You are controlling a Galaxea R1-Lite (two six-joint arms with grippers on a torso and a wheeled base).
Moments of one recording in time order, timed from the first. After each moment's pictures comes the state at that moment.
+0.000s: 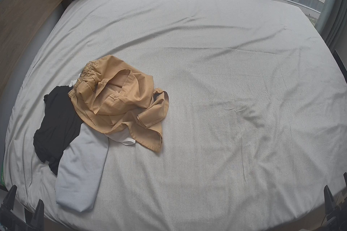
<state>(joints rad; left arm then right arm) 0.00 0.02 -0.02 0.00 -0.01 0.00 -0.01 0.02 -0.02 0.00 0.01 0.00</state>
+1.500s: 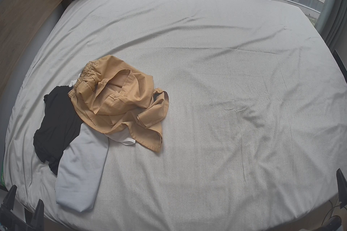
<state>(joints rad) 0.00 0.02 -0.02 -0.01 -0.01 -0.01 0.05 0.21 -0.15 -0.14 0.05 -0.01</state>
